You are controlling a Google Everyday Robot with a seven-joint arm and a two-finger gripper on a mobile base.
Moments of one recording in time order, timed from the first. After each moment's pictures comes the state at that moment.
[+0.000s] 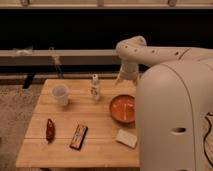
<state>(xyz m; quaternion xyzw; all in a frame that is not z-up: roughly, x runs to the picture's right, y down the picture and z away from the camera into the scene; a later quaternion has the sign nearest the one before) 0.130 -0.015 0.804 -0.16 0.27 0.76 0.57</state>
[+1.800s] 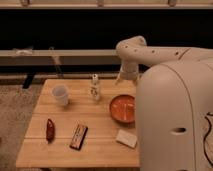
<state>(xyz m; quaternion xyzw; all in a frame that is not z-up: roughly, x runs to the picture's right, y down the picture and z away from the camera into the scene) 0.130 -0.015 0.804 -0.16 0.27 0.76 0.57</state>
